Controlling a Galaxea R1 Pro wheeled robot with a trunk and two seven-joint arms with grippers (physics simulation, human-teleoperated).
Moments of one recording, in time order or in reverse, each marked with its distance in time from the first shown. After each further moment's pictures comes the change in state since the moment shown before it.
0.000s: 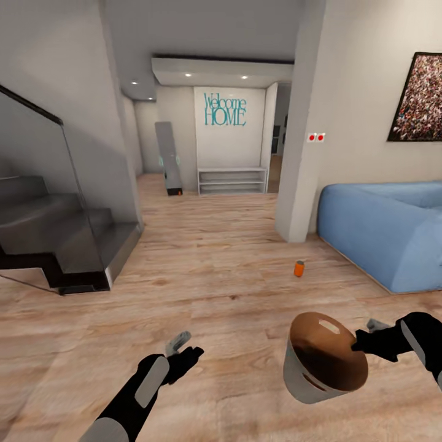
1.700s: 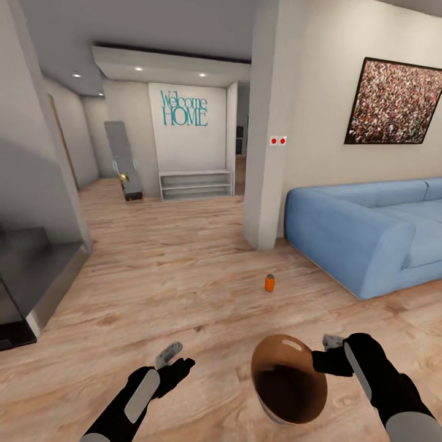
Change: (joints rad) left arm 0.052 0.042 0.006 0.000 -0.014 -0.015 -0.026; right arm 0.246 0.282 0.016 -0.370 0.016 0.000 -0.300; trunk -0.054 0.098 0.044
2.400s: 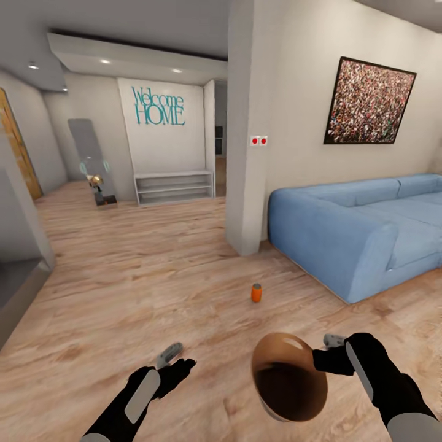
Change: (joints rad) left arm 0.000 -0.001 -0.004 0.001 0.002 0.002 -0.001; right arm 0.004 -0.003 -0.008 -0.016 -0.011 0.001 0.001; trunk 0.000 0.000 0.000
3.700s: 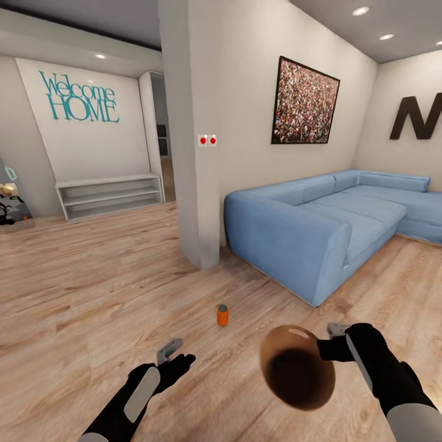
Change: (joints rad) left arm 0.004 0.008 -0.020 -0.043 -0.005 -0.010 -0.002; right arm -0.032 -0.012 0.014 -0.035 0.135 -0.033 0.001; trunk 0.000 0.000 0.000
